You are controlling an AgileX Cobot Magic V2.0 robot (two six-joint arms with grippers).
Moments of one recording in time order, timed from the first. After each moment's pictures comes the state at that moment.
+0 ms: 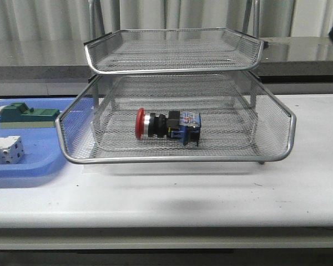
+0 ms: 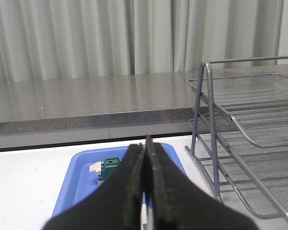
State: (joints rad) left arm -0.11 0.18 -0.20 -0.51 0.04 0.53; right arm 0.11 0.98 -0.75 0.76 0.84 -1.03
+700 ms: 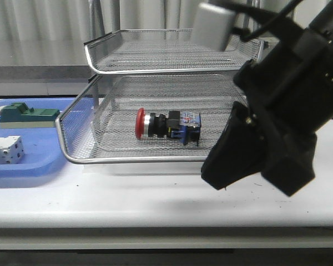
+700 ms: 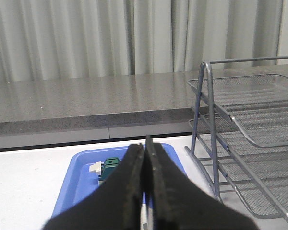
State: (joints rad) left arm -0.11 0.18 -0.20 -0.51 0.04 0.53; right arm 0.53 1.43 -0.75 0.74 0.53 -1.29
